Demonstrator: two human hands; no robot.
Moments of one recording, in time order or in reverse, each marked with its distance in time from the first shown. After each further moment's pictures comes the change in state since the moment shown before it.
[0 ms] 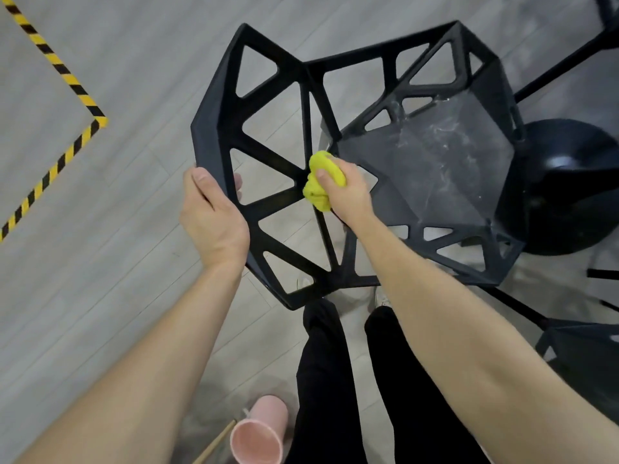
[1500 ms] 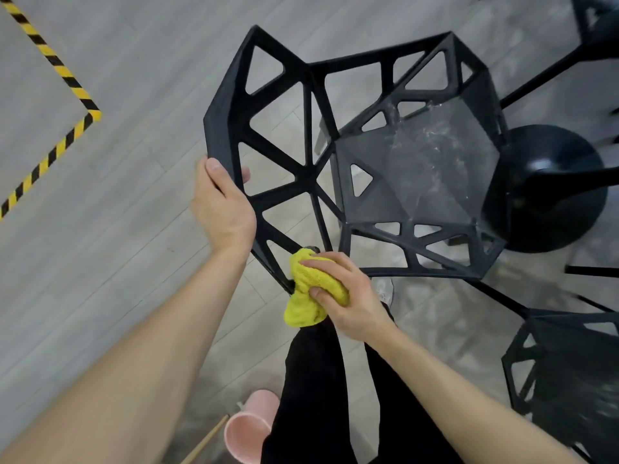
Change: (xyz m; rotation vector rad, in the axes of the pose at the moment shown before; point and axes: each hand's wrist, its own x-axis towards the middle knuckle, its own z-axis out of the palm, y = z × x) left_hand 0.016 -0.019 0.002 0.080 -0.017 0.062; right_hand -0.192 0.019 -0.014 0.038 -0.245 -0.266
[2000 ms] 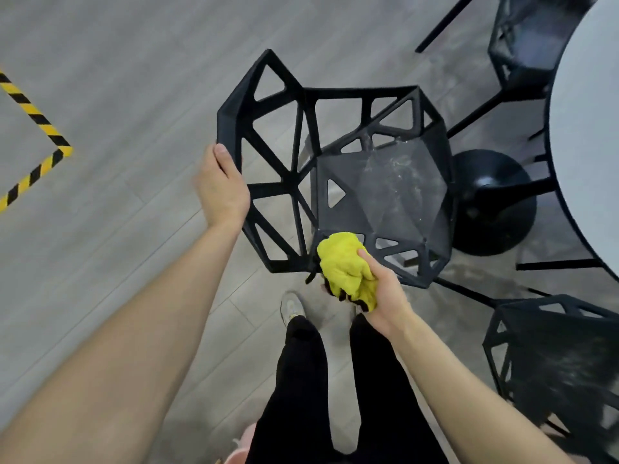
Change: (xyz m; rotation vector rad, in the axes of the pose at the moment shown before) left_hand 0.088 0.002 0.000 0.045 -0.140 0.117; right_hand 0.004 -0.034 -0.008 1.013 0.283 0.560
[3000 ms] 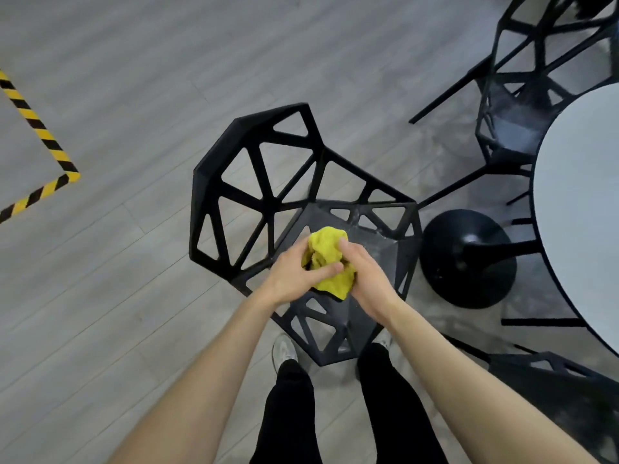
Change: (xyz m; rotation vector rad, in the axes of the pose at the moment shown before) left_hand -0.065 0.006 -0.016 -0.191 -0.926 0.061; right_hand 0.045 -0.055 0.088 -0.484 -0.013 -0.166
